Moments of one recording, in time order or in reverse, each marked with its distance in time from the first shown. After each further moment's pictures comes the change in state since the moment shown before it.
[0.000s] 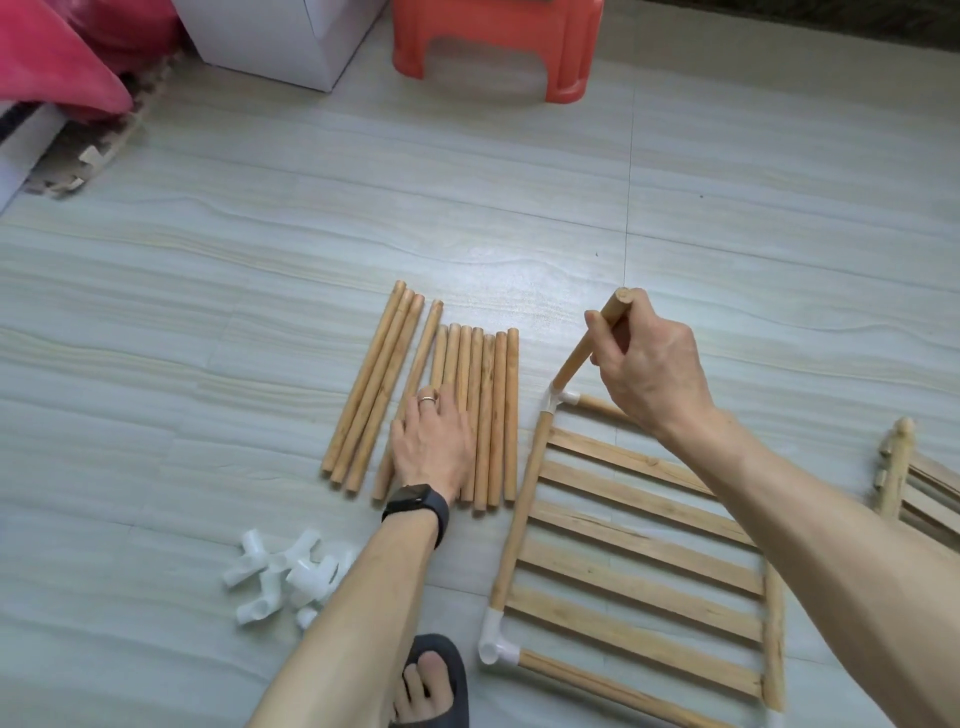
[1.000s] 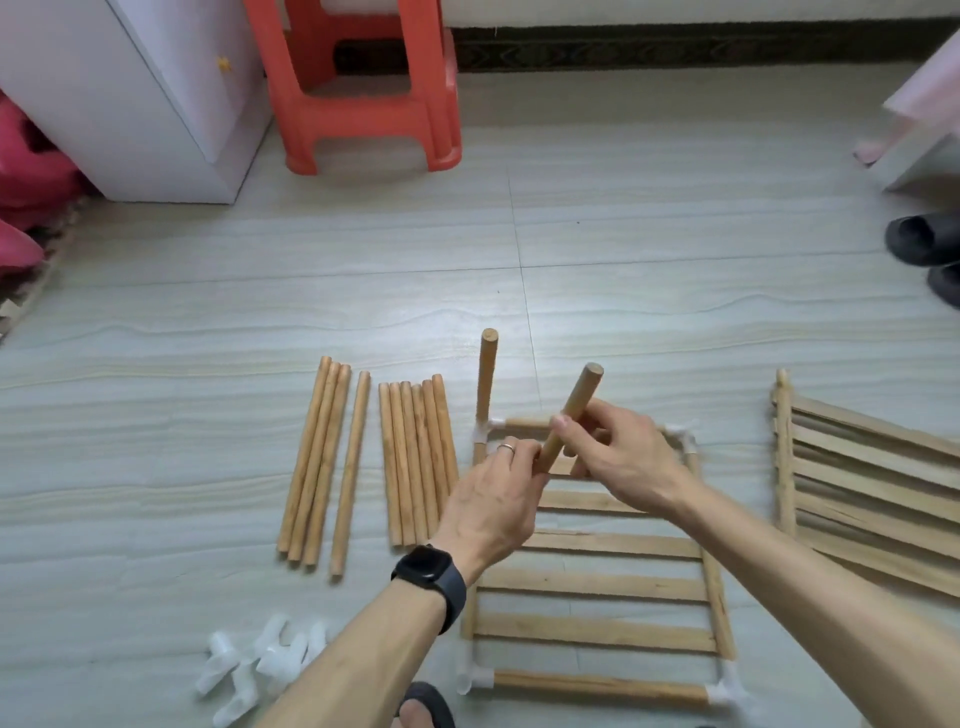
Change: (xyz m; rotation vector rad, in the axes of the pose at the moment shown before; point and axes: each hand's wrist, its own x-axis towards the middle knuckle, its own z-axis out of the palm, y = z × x) left_hand -0.061 0.107 -0.075 -0.323 -0.166 0.706; right_hand -0.090 0.040 -0.066 0.427 -0.246 0.358
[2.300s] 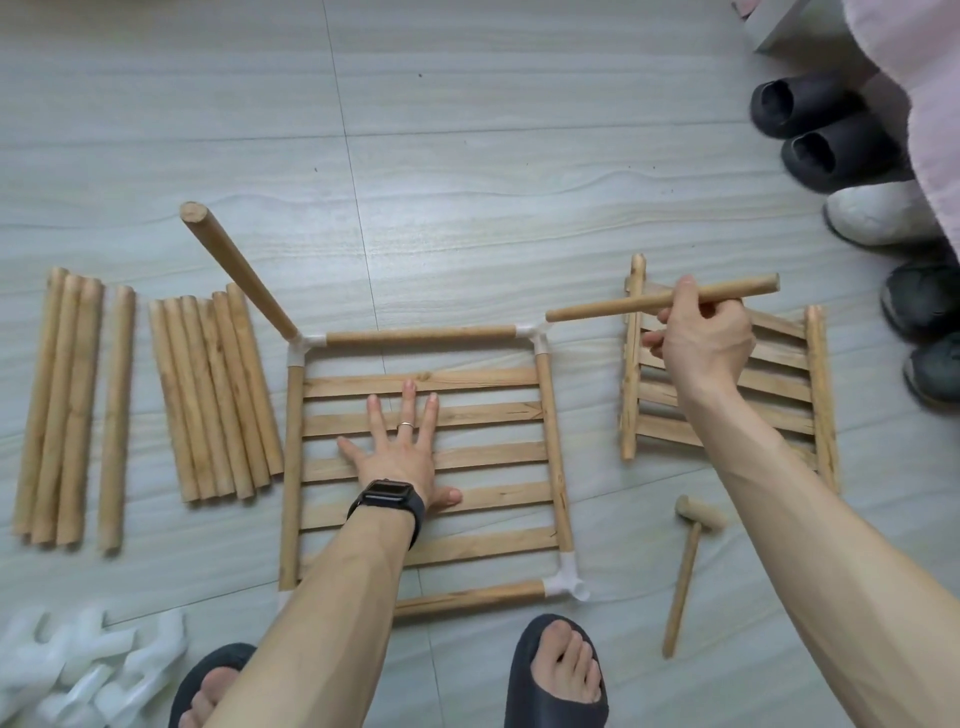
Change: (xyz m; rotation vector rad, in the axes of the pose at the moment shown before) left_hand 0.034 0.044 0.145 0.400 -0.792 -0.369; right_hand -0.019 0.150 -0.156 0.073 0.980 0.460
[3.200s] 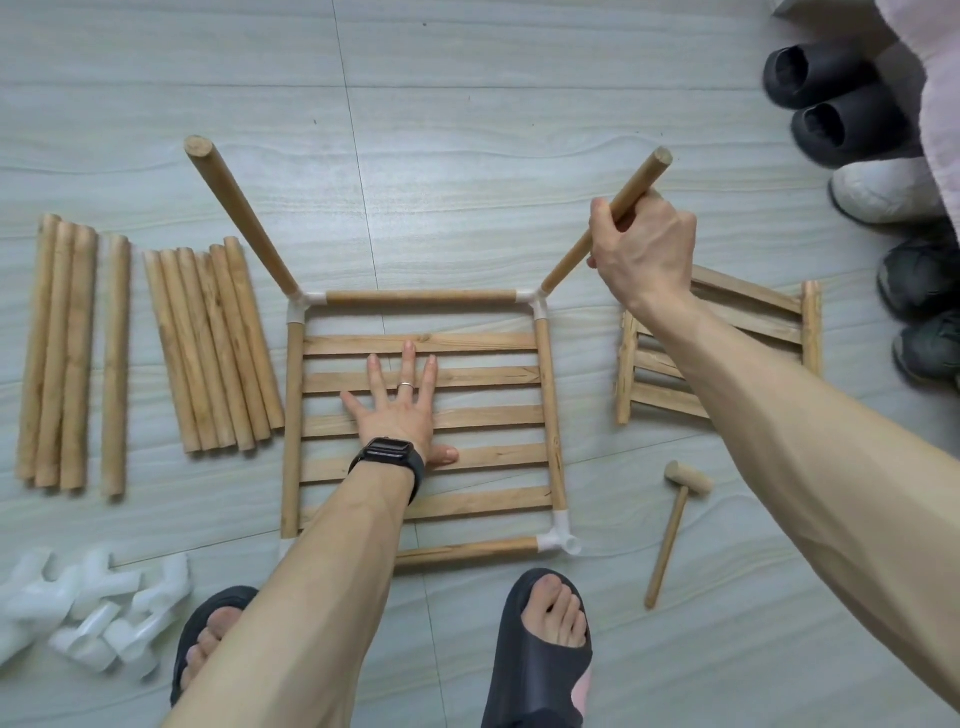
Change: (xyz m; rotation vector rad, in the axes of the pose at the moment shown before) left_hand -0.003 0.000 0.001 -0.029 0.046 0.020; right_hand -0.003 -0.051 0.039 -0.384 -0.216 -0.468
